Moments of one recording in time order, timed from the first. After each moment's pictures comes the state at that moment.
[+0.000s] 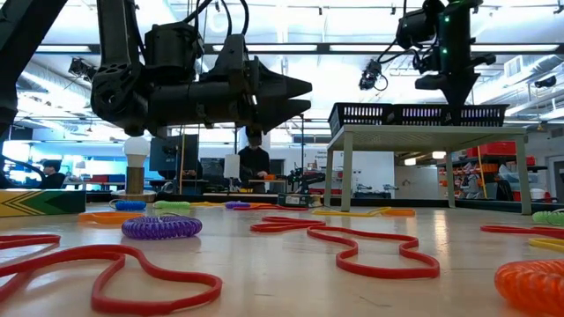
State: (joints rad) left arm 0.02 1.95 0.59 1.50 0.02 -0.24; right arm -0.84 1.32 1.33 -1.34 0.58 0.29
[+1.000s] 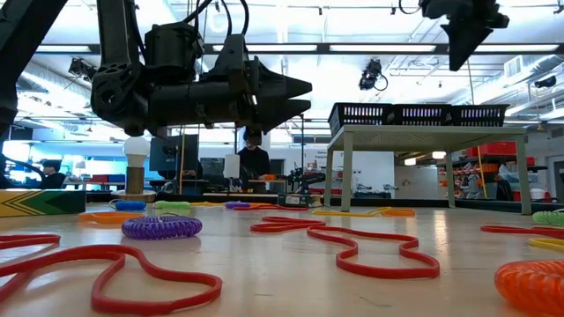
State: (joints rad) left arm 0.02 1.95 0.59 1.50 0.02 -0.24; right arm -0.12 1.18 1.38 -1.56 0.46 0.72
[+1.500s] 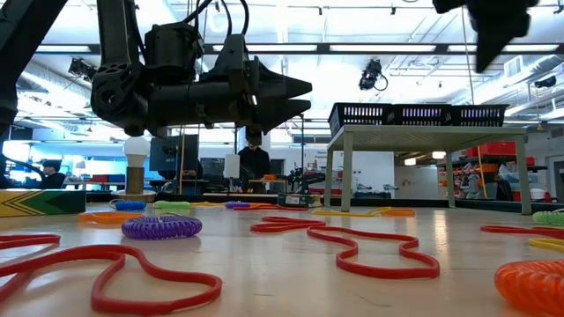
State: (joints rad) left arm 0.02 1.95 0.59 1.50 0.02 -0.24; right arm 0.36 1.28 1.22 -1.36 0.25 0.98
